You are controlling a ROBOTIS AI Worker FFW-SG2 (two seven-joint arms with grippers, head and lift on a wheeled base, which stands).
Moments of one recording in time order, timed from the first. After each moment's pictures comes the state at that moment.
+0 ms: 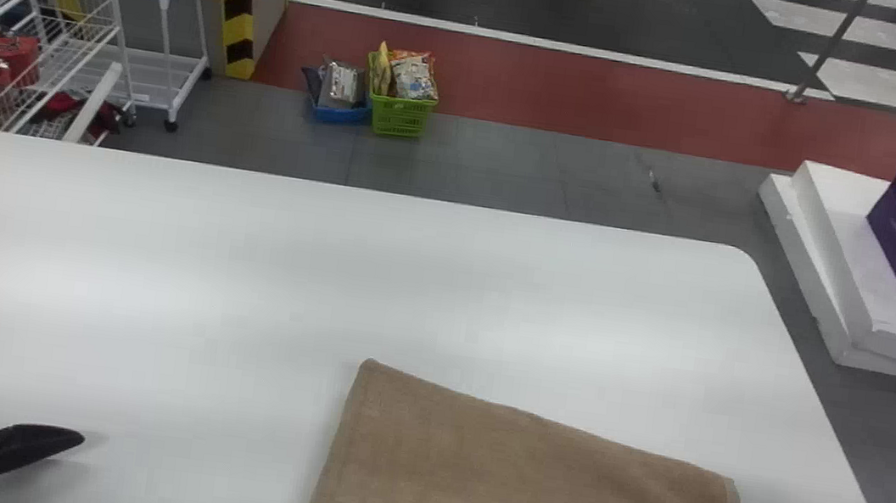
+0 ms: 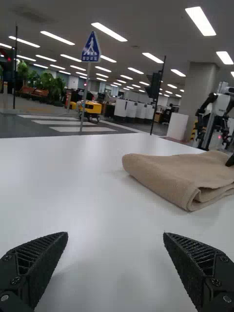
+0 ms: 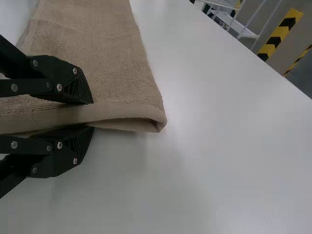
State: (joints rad) left arm 0.28 0.04 0.46 -1.53 0.01 -0.08 -1.36; right arm 0.22 -0.17 -0.72 -2.04 -0.34 1.57 0.74
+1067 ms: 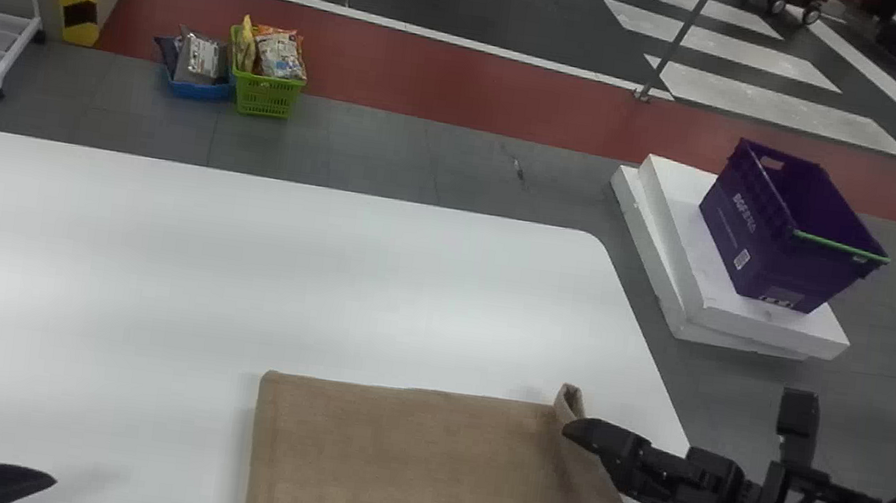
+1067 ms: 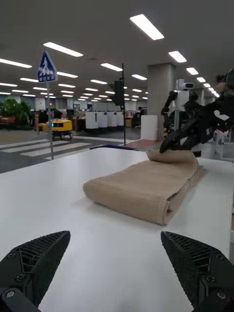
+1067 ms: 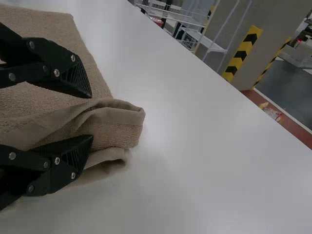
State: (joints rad) left arm 0.48 0.01 0.18 -1.74 -0.02 -0.29 -1.20; right arm 0.04 -0.21 -0.75 -1.86 -0.35 1.57 0.78
